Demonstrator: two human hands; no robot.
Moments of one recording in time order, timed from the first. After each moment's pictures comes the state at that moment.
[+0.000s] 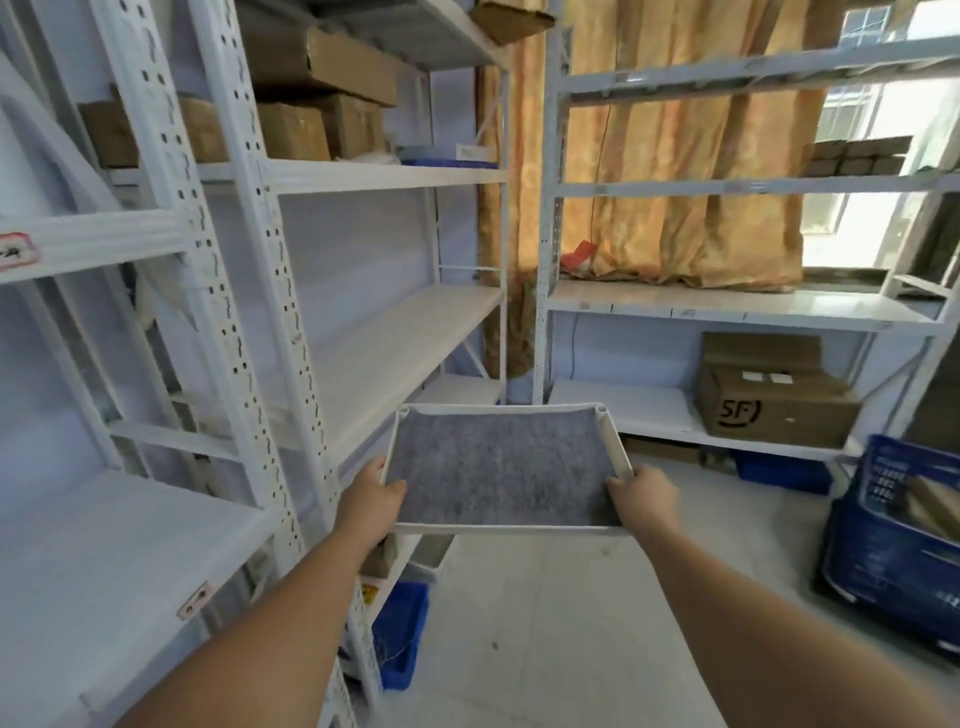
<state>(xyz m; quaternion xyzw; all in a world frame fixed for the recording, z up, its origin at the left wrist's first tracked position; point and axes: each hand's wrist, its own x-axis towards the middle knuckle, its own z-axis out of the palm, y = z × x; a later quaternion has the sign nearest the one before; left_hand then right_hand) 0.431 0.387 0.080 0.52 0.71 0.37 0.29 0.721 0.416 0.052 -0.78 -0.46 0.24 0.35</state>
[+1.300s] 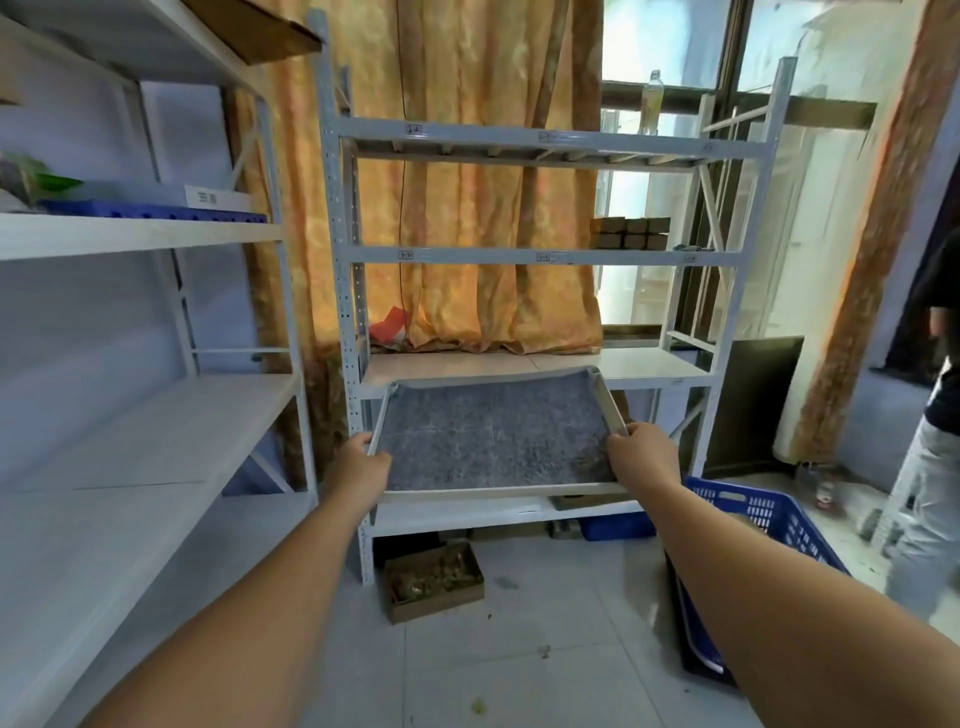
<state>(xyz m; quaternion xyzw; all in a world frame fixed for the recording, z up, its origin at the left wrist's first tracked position) 0.678 0.879 0.154 0.66 0.57 0.37 0.33 0.951 0.747 0.172 -0.82 -0.34 0.08 0.45</state>
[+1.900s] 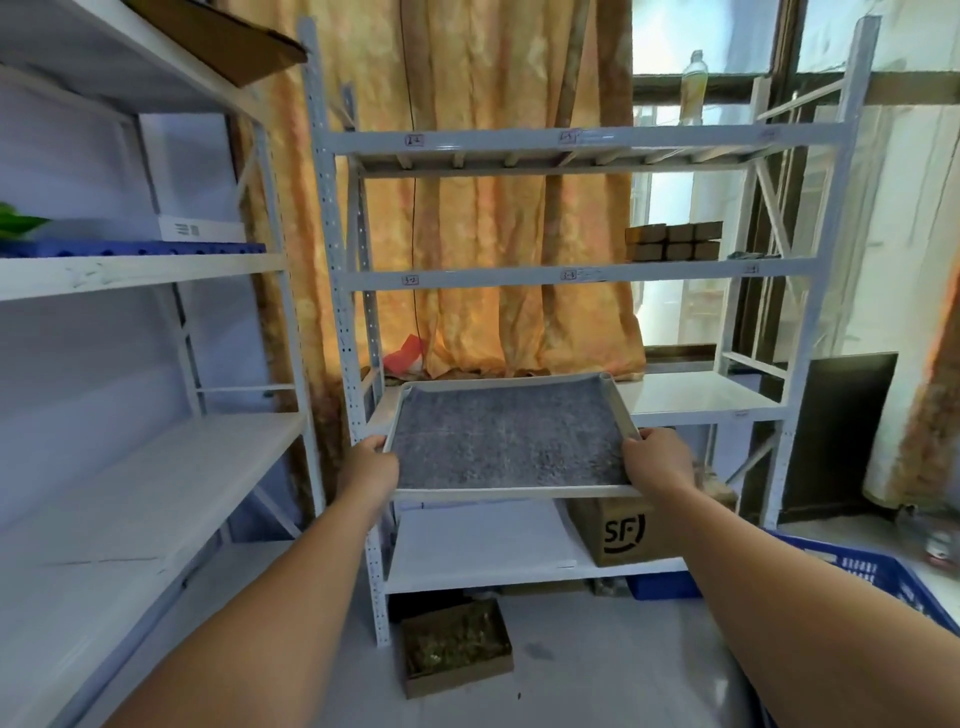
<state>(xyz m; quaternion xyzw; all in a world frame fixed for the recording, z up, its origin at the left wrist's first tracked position) 0.798 1.022 0.176 0.60 0.58 0.42 0.36 1.080 0.917 0.172 -0.81 -0.35 0.10 0.46</state>
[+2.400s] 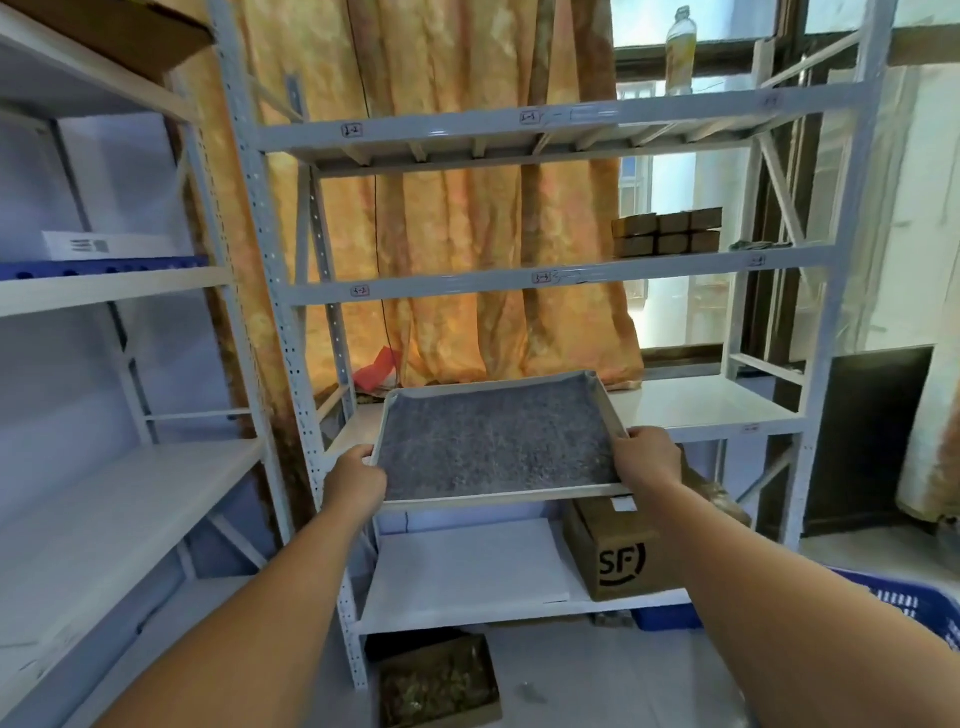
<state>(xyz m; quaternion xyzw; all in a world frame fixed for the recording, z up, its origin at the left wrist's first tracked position) 0.946 1.124 0.178 0.62 0.60 0.39 0.32 1.231 1.026 0.175 -0.78 -0.34 0.15 0.50</state>
